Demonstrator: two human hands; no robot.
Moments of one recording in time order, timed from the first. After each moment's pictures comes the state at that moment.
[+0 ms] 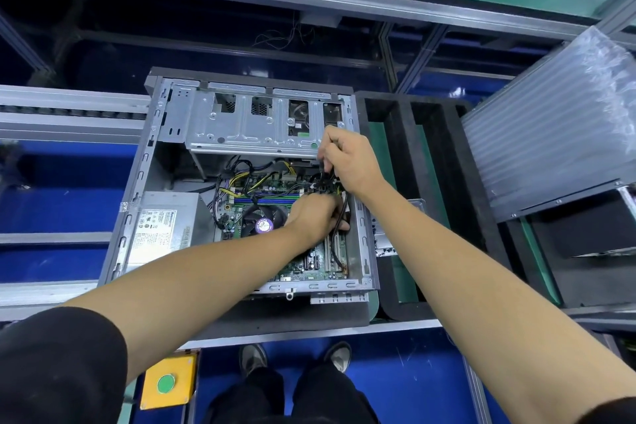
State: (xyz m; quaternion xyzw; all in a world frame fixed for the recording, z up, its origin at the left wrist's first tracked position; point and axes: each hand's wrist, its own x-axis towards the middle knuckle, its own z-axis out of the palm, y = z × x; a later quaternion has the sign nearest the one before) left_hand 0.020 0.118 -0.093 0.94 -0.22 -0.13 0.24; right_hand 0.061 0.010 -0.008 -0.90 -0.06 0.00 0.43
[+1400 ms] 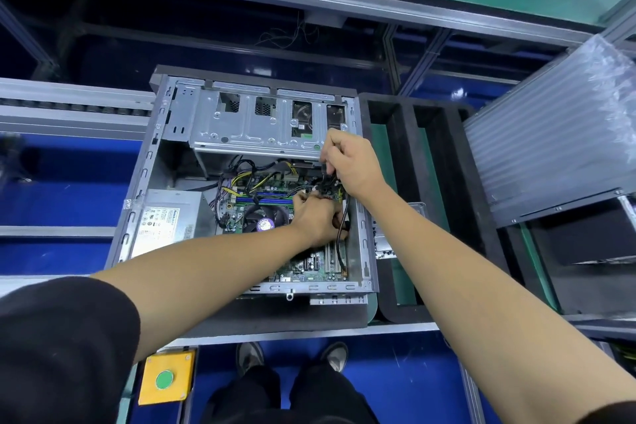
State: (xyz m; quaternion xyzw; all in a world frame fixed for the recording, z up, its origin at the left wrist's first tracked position) left_hand 0.019 0.113 -0.097 0.94 -0.19 -0.20 0.19; right_hand 0.059 0.013 -0.003 -0.91 -0.05 0.01 0.42
